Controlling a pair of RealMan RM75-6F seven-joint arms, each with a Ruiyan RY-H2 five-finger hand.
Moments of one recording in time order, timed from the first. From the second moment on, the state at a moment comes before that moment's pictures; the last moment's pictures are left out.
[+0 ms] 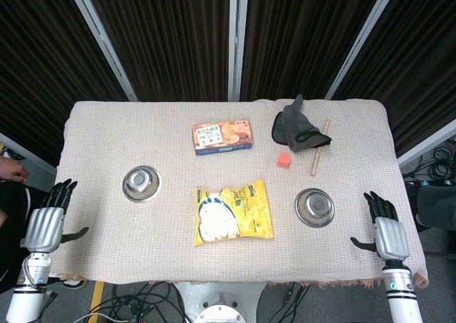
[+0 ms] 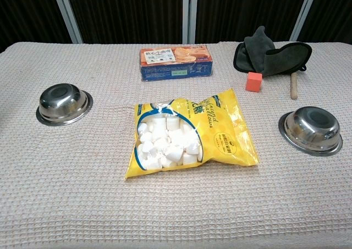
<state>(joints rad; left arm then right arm) -0.14 -1.37 -0.06 -1.43 1.44 1.43 0.04 0.12 -1.42 0.08 -1.41 -1.35 1.31 0.03</state>
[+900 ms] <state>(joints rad) -0.62 -1.36 -0.14 -1.25 1.33 0.69 -0.02 0.40 -1.36 0.16 -1.49 -1.04 0.89 -0.31</state>
